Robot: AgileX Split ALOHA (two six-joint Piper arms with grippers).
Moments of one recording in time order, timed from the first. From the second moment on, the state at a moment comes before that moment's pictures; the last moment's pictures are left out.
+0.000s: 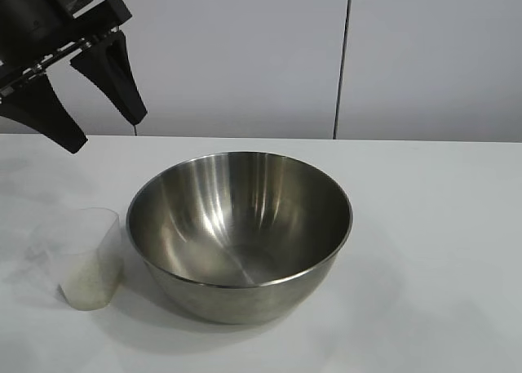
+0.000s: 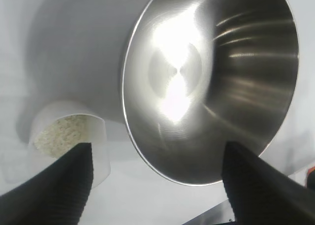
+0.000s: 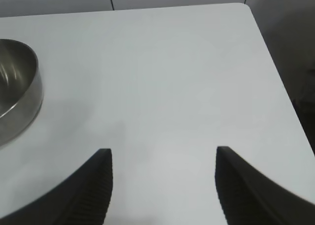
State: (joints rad) left arm -0.23 1.78 -1.36 -0.55 1.10 0.20; right arm -0.10 -0.02 -0.49 0.04 1.12 -0.08
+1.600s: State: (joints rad) left arm -0.22 1.47 -1.32 -0.52 0.49 0.42; right arm -0.07 -0.02 -0.47 0.02 1.09 -0.03
